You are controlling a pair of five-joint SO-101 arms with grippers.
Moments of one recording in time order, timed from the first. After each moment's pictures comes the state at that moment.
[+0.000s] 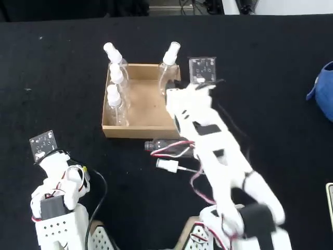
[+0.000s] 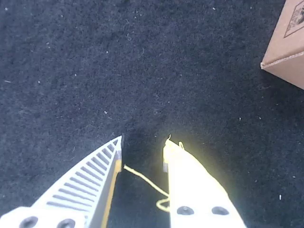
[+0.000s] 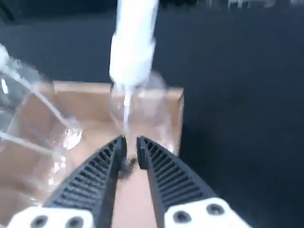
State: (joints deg) left arm -20.7 -103.3 96.1 71.8 6.7; right arm -12.9 -20.0 56.2 0.3 -5.8
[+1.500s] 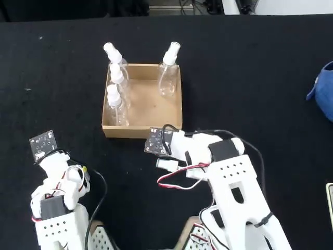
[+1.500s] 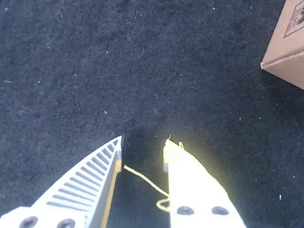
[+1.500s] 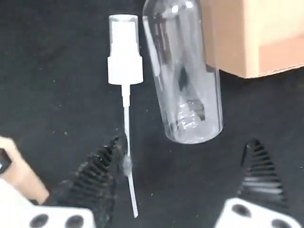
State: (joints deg) left arm -20.7 -103.3 96.1 71.8 6.7; right arm -15.0 -44.0 57.3 72.0 62.5
